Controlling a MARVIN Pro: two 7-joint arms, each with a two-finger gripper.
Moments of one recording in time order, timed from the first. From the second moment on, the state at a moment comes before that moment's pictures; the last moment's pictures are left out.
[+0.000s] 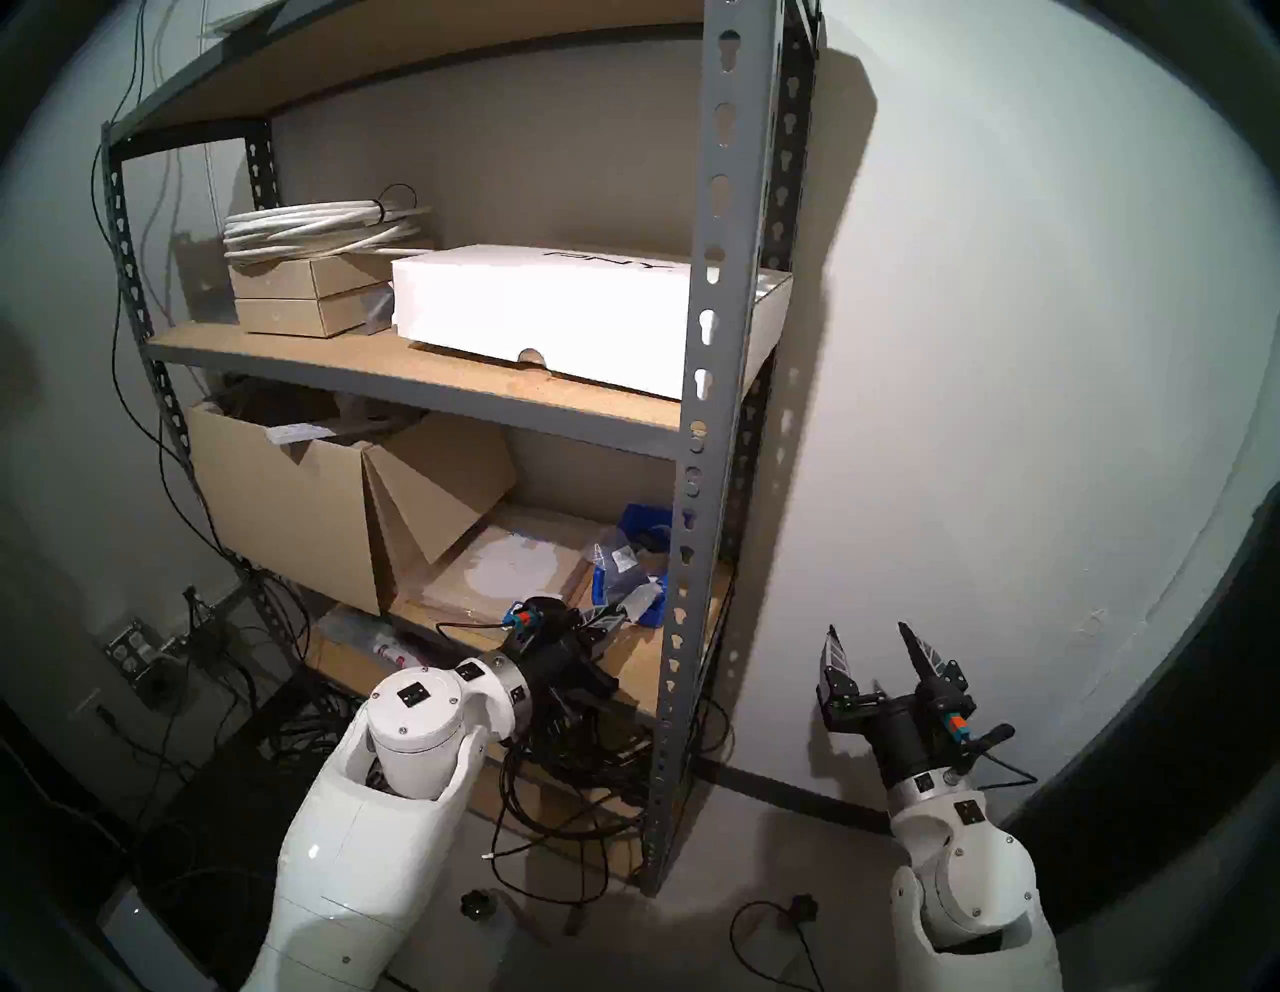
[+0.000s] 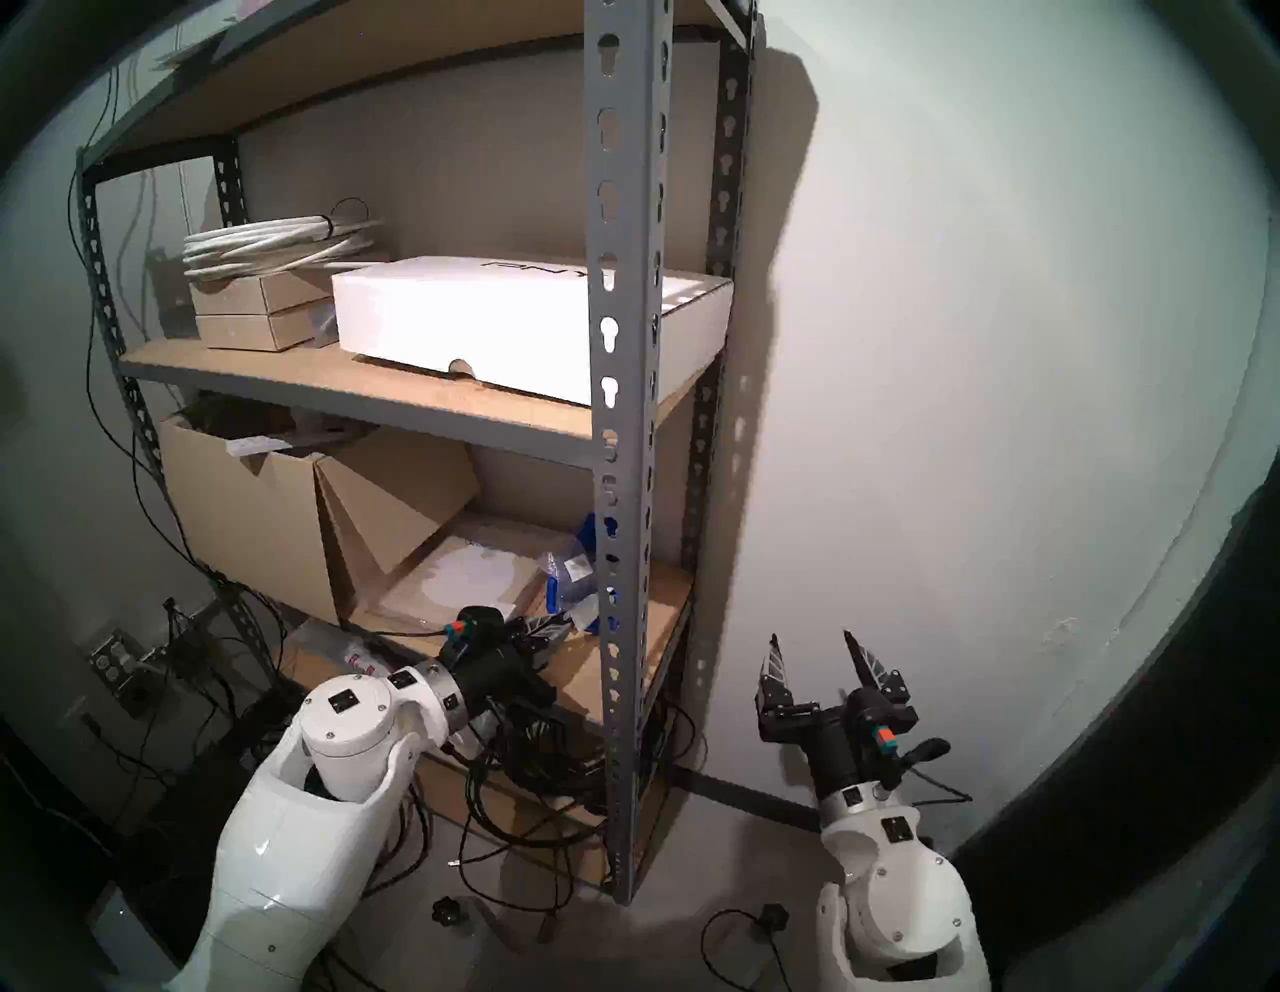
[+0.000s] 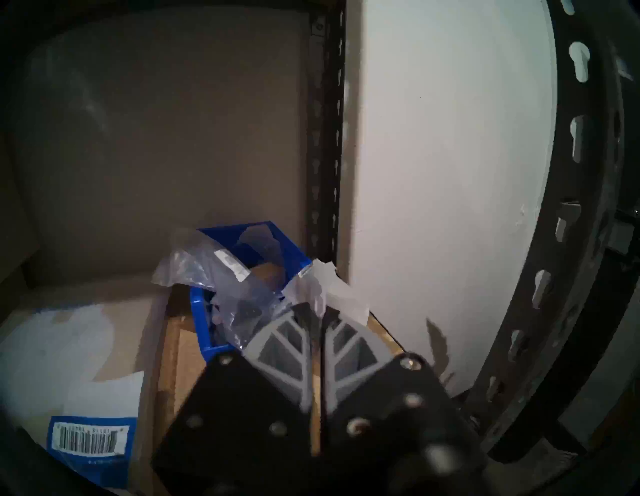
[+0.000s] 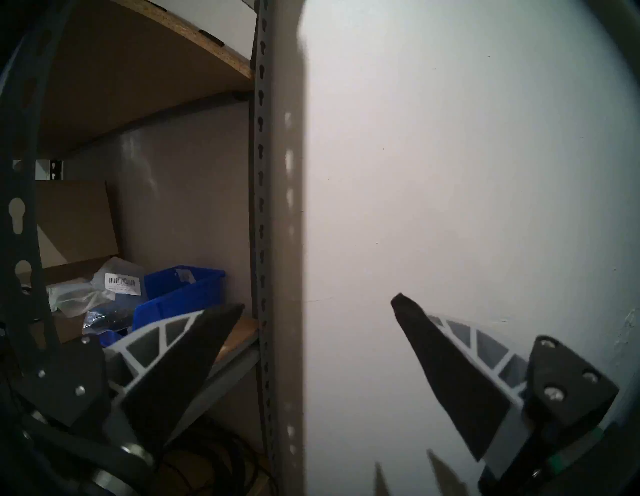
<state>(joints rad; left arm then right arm) 1.68 -1.37 -1.46 -1.77 -0.12 0.21 -0.55 -2.15 -1.62 1.70 -2.06 0.00 -0.16 0.15</state>
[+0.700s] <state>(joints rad) 1.53 -1.44 -1.39 -1.64 -0.09 0.26 -0.46 -2.15 -1.62 1.70 -2.06 0.00 -0.16 0.15</state>
